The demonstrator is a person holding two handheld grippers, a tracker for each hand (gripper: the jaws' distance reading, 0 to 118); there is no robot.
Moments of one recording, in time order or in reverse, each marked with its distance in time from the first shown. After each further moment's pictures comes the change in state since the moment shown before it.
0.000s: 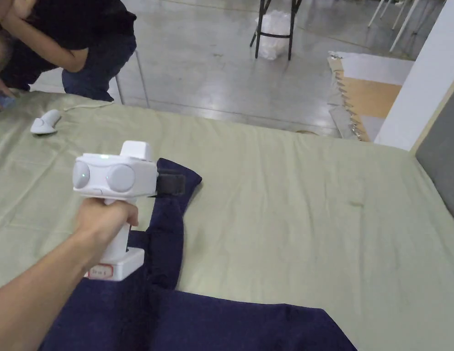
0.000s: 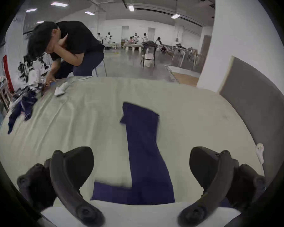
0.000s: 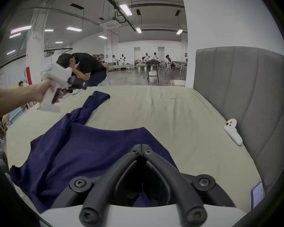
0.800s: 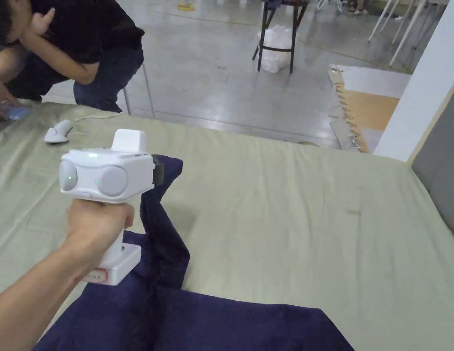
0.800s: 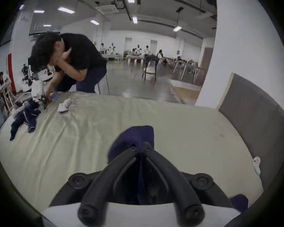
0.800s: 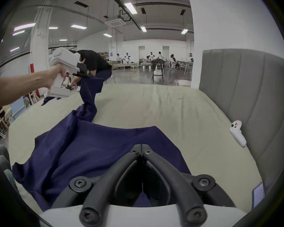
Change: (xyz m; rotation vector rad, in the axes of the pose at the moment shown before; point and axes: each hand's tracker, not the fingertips) left arm 0.012 -0.026 0.147 0.194 0.007 -0.060; right arm -0.020 -0.004 0.057 0.022 0.046 0.037
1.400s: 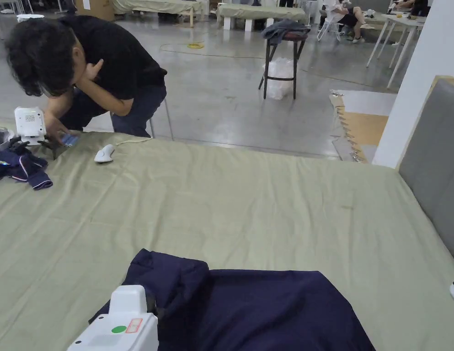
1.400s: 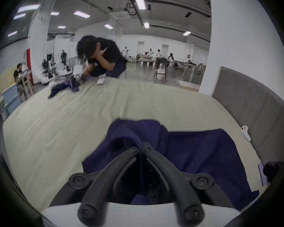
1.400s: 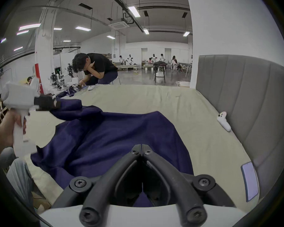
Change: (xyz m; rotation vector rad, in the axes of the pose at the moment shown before) left arm 0.024 -0.237 0.223 -0.078 0.135 0.124; right arm -0.016 -0.051 0.105 -0.023 0.011 -0.008
